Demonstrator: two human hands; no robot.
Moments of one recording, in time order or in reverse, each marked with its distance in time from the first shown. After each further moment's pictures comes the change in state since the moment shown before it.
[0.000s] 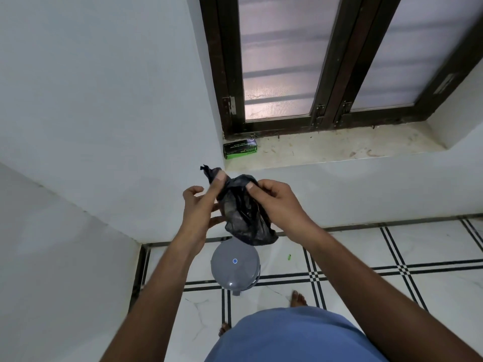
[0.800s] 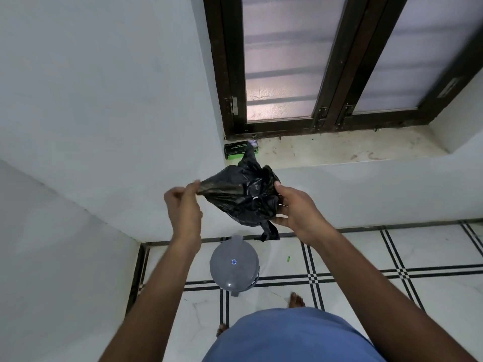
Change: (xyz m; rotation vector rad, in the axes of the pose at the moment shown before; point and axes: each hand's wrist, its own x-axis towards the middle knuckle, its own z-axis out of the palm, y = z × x) left_hand 0.007 0.003 -0.008 -0.088 0.376 0.105; right_hand 0.009 0.014 -0.034 0.327 0.105 0.393
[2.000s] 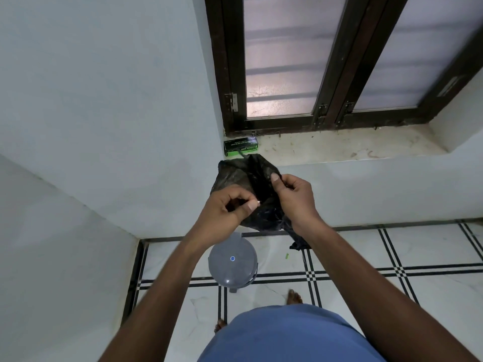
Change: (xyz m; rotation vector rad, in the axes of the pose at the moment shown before) left_hand -0.023 -0.014 0.016 0.463 -0.710 0.456; right_hand 0.016 0.009 0.009 -0.187 0.201 -0.371
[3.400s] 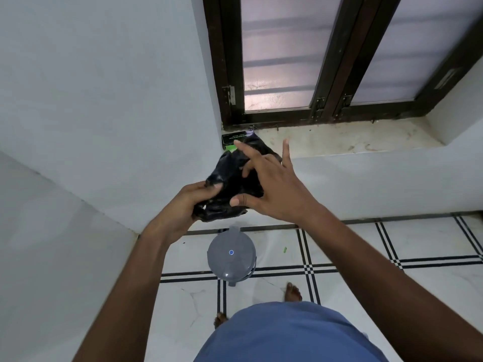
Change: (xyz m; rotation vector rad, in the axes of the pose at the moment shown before) left_hand -0.013 0.003 -0.053 -0.381 -0.139 -0.331; right_hand -0.023 -0.041 -0.001 -0.985 -0.352 -0.833
